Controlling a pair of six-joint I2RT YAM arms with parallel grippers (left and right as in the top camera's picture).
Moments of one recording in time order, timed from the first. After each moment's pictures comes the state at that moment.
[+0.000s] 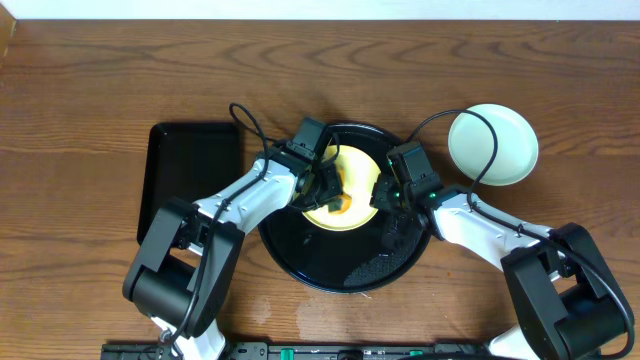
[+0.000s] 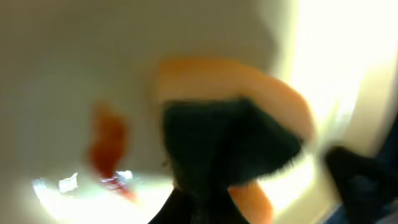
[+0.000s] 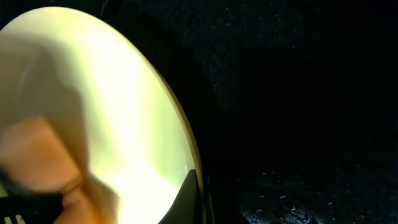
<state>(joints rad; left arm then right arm) -0.49 1.85 1.07 -0.51 0.25 -0.77 0.48 1.72 0.79 -0.11 -0.10 0.73</state>
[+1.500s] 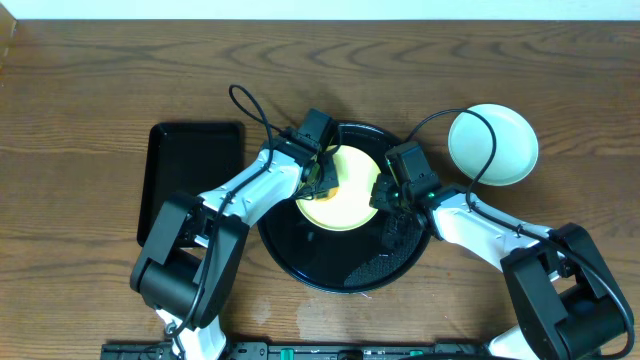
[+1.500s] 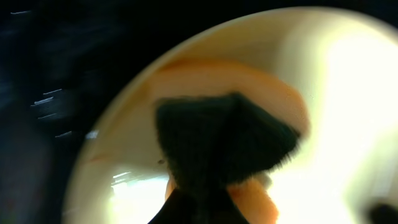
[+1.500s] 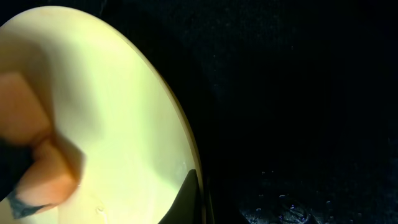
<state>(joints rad) -0.49 1.89 1.16 -0.57 0.06 -0.70 0.49 1.72 0.80 -0.13 -0.08 0.73</state>
